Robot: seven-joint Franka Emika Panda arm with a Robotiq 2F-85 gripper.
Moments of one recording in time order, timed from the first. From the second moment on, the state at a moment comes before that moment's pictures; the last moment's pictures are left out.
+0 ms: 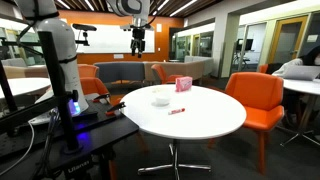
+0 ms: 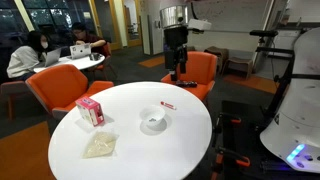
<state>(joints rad) 0.00 -0.33 -0.02 -2.51 0.11 2.06 0.03</state>
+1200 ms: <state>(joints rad) -0.16 -0.09 -0.10 -2.50 -0.05 2.48 0.05</state>
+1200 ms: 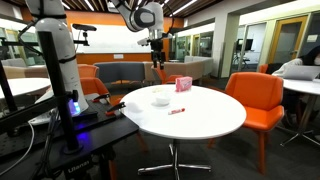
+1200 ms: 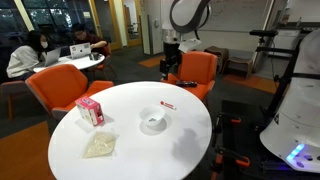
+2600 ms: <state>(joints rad) -0.31 0.76 -0.12 -1.97 -0.06 2.70 -0.12</state>
